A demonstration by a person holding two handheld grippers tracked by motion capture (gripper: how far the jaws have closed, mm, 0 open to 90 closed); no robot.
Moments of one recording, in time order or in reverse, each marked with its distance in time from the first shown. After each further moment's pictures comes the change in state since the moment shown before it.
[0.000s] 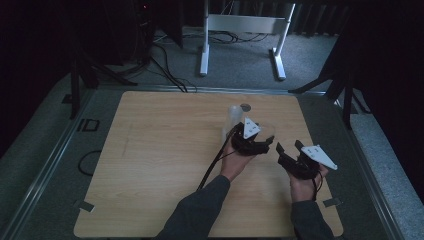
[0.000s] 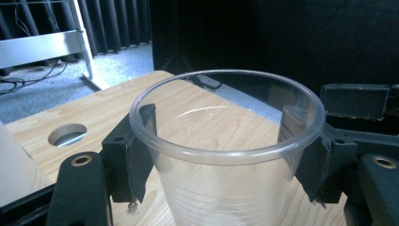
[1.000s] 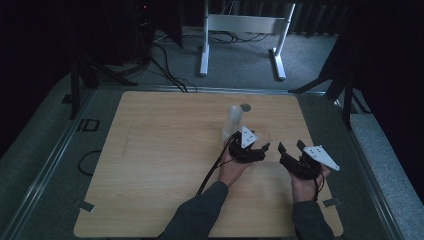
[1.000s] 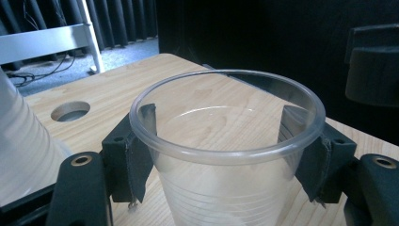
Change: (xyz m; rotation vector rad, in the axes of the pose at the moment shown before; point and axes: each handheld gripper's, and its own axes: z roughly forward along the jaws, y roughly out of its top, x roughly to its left) left arm -0.001 -0.034 0.005 0.012 0.029 0.013; right arm -0.004 0.000 -0.002 -0.007 -0.012 0.009
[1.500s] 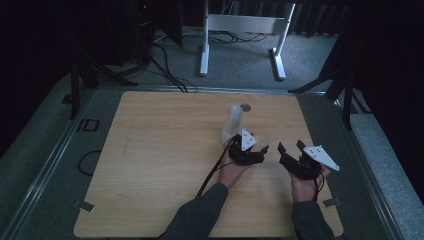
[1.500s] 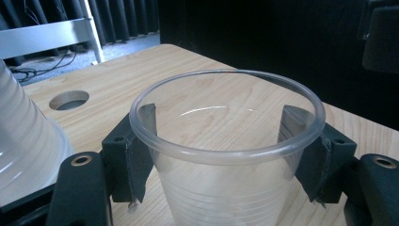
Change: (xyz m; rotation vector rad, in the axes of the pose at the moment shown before) left arm -0.001 -0.011 0.004 0.020 0.009 0.007; right arm 0.000 0.000 0.000 -0.002 0.002 0.000
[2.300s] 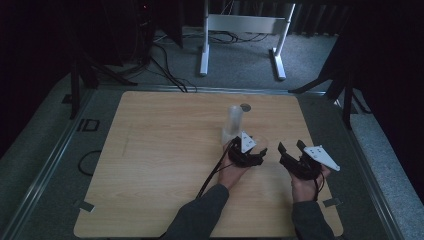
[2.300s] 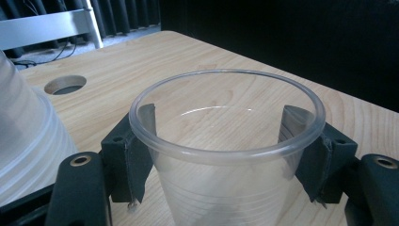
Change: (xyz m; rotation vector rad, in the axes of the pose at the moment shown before) left arm 0.001 -0.014 0.008 0.018 0.005 -0.009; right arm -0.001 0.000 -0.001 -0.005 0.002 0.001
